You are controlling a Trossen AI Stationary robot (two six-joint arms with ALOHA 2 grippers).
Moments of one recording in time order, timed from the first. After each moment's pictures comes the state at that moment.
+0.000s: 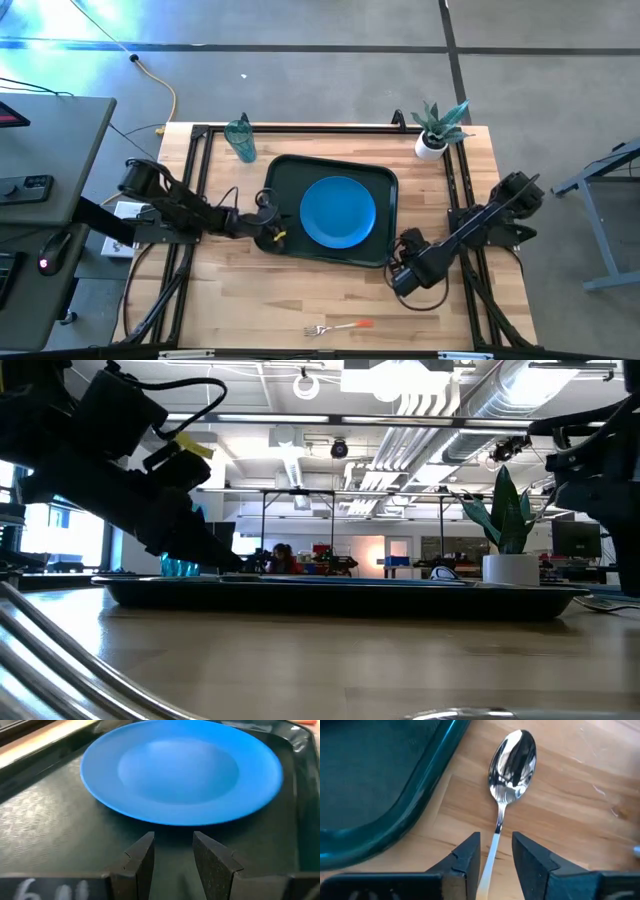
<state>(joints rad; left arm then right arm) -0.22 1.64 0.29 0.83 -0.50 -0.26 0.64 1.66 0.90 -1.03 0.28 1.88</state>
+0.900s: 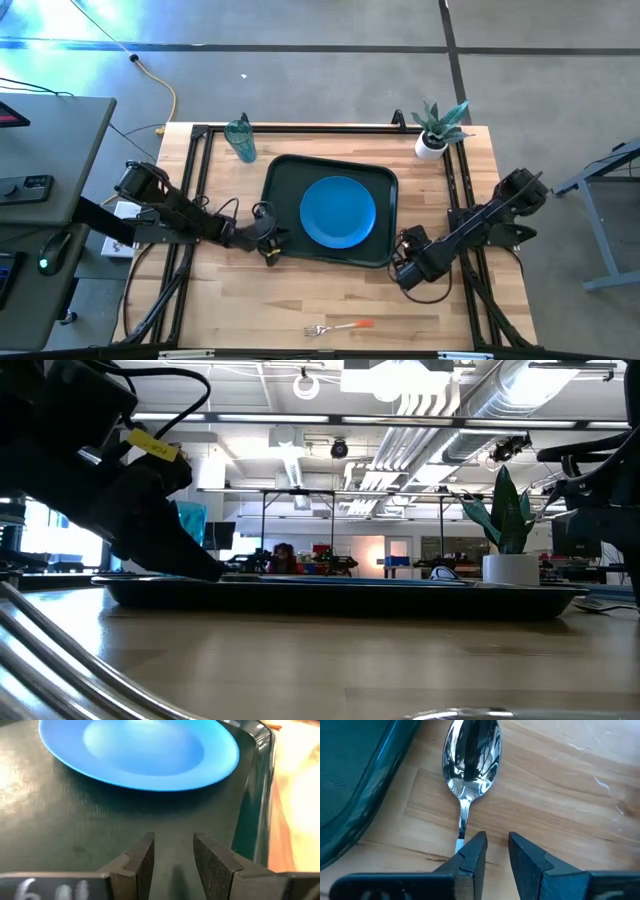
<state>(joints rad) -0.36 1.64 0.29 0.76 -0.52 -0.53 0.63 1.62 0.77 -0.92 0.23 1.89</state>
